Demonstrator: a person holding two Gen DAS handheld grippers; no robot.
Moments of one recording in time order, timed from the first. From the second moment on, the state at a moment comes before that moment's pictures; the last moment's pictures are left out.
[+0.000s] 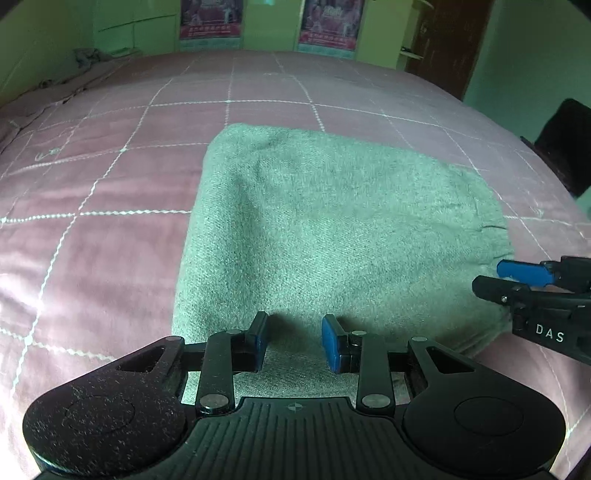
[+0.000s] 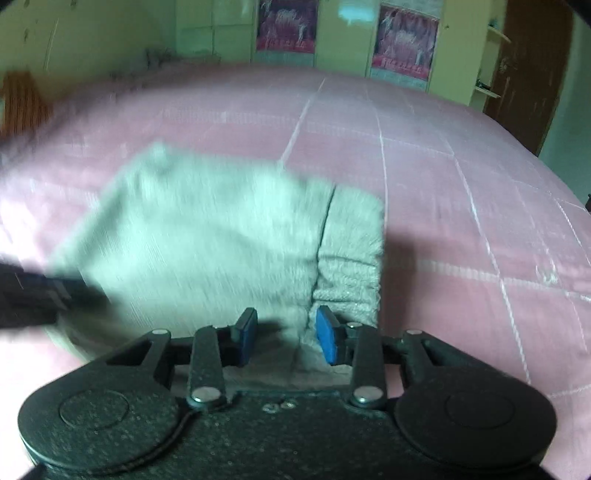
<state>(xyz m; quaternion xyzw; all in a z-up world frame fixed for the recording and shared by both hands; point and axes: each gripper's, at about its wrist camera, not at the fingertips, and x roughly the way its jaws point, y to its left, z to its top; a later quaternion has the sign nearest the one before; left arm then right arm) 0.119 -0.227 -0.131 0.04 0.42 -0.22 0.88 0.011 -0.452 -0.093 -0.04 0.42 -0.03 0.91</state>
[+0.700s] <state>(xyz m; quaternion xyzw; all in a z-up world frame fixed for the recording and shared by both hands) 0.245 -0.276 -0.119 0.06 0.43 -0.20 0.88 0.102 -0.460 -0.077 -0.01 0.41 -0.04 0.91</state>
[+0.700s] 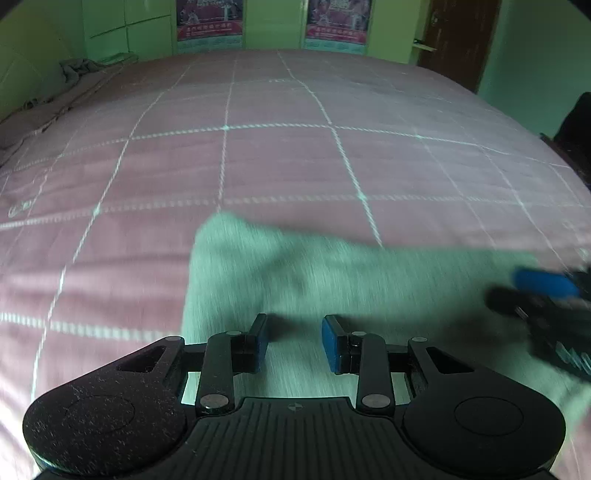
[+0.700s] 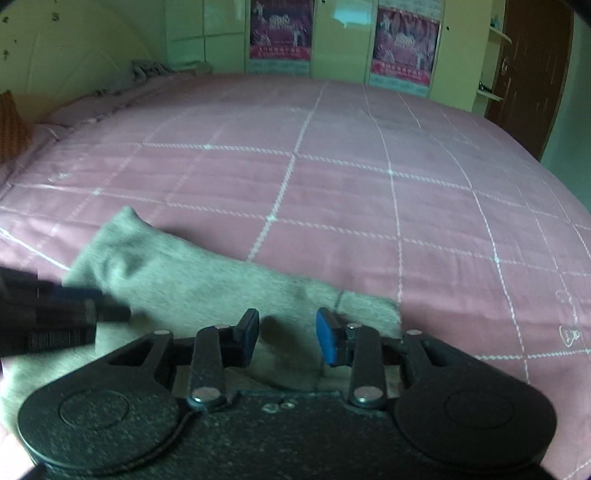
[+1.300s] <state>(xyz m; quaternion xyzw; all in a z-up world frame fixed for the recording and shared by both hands) 0.220 -0.232 -0.108 -0.01 0.42 -0.18 0.89 0.087 -0.461 -0.059 -0.02 0.37 -0.04 0.93</state>
